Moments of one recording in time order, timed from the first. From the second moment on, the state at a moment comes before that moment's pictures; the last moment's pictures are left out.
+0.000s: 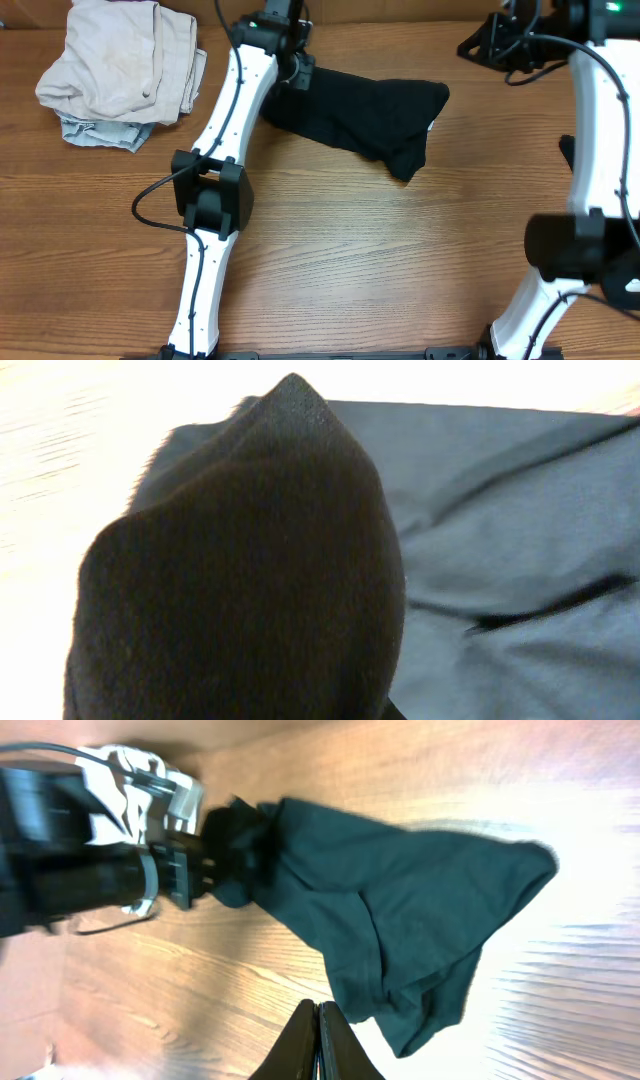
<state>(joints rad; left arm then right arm) -0.30 2.57 2.57 -1.18 0.07 -0.08 -0.09 2.05 2.37 -1.41 -0.60 0.05</state>
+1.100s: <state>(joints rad) -0.15 2.51 3.00 -1.55 0.16 -0.07 -0.04 2.07 2.01 -1.30 -0.43 0.17</state>
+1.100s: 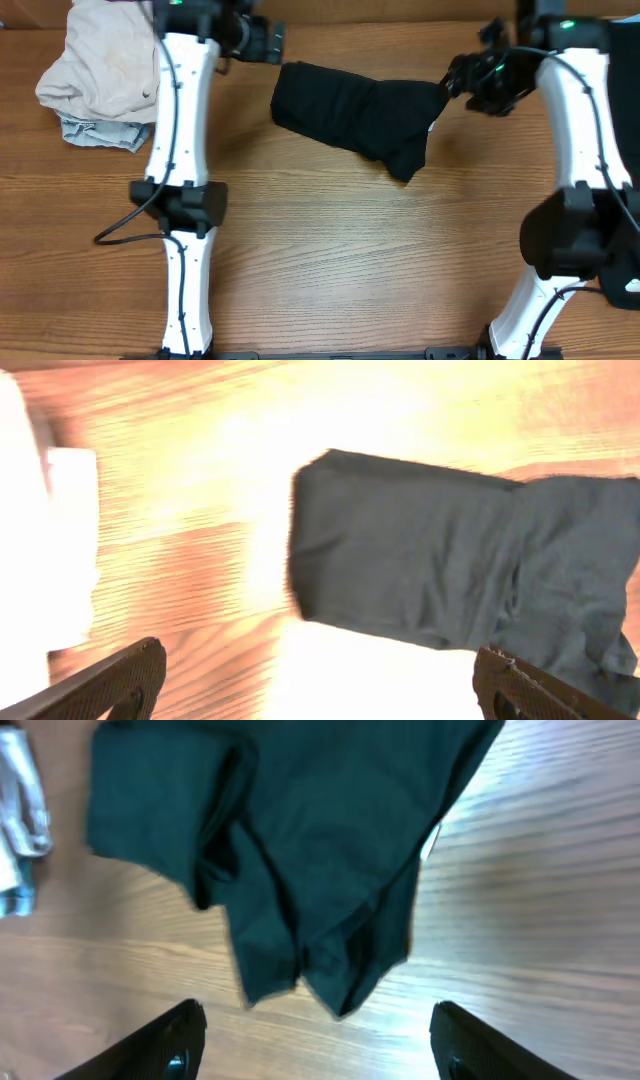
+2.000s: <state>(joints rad) -0.13 2.51 3.01 -1.69 0.08 -0.07 0.10 2.09 1.50 -0.77 -0.21 0.42</state>
